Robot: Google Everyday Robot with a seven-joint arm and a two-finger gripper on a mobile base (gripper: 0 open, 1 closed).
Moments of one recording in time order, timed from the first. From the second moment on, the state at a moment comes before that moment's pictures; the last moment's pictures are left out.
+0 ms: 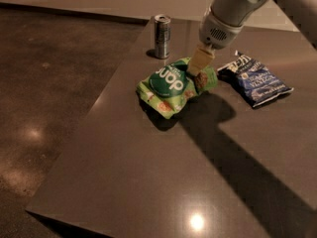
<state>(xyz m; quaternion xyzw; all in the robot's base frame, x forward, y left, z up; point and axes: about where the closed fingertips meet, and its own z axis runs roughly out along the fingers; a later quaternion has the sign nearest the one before) 0.619 -0.108 0.914 -0.58 0.80 0.04 0.19</state>
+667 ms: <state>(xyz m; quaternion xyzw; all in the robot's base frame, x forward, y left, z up) 0.669 -0.105 0.913 -0.55 0.81 0.05 0.20</state>
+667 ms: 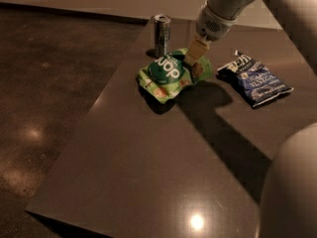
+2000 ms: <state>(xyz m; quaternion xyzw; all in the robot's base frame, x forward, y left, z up) 0.717 -0.102 0.919 -0.52 0.83 0.02 0.21</state>
